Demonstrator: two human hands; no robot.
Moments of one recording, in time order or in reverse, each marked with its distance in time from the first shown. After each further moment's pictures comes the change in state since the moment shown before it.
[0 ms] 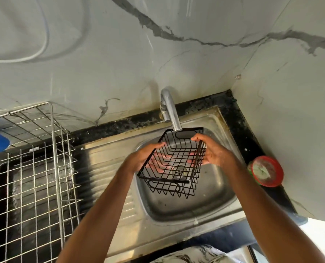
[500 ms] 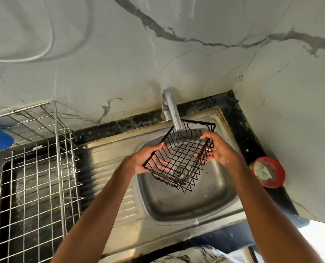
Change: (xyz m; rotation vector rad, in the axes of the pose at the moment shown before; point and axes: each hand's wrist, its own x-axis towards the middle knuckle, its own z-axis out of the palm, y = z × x) left_hand -0.017 -0.007 -0.006 -0.064 -0.161 -0.049; right_hand -0.002 0.001 -0.013 0.036 0.081 -0.123
